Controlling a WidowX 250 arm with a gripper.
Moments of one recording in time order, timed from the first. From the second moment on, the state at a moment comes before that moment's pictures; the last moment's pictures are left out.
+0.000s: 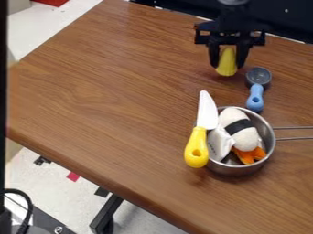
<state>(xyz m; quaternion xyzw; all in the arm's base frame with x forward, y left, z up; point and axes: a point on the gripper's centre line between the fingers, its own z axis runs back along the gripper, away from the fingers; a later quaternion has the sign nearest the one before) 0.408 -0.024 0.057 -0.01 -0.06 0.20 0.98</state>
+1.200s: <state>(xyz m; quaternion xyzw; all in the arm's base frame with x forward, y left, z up) 0.420 -0.012 0.086 -0.05 -0.03 0.25 0.97</state>
